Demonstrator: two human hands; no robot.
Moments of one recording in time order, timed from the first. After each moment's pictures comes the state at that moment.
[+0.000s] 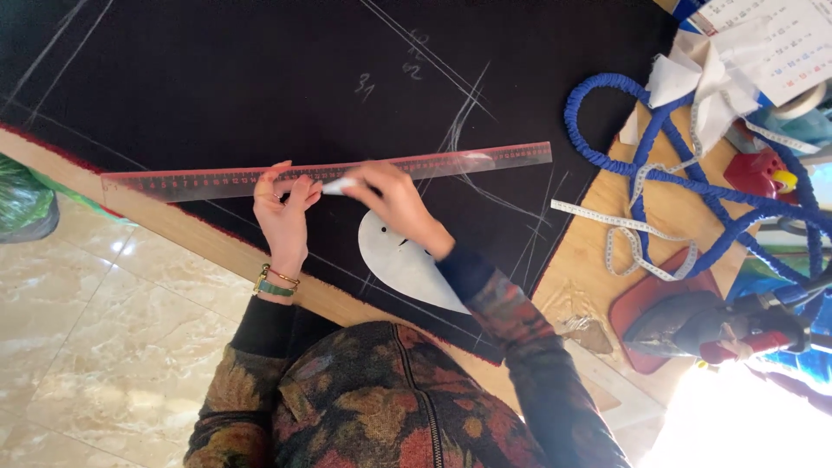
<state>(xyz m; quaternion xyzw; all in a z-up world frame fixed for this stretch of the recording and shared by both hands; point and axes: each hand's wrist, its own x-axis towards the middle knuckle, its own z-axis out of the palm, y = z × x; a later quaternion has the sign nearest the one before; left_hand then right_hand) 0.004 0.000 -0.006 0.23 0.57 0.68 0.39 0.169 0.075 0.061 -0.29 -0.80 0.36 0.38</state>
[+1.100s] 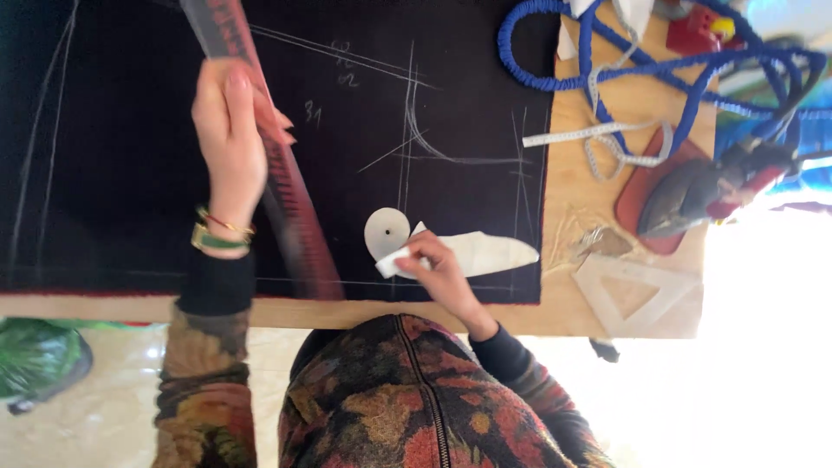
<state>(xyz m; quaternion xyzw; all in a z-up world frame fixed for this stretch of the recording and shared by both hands) -0.035 0.128 0.177 0.60 0.41 0.56 0.39 0.204 -0.063 0.066 -0.52 -0.53 0.50 0.45</state>
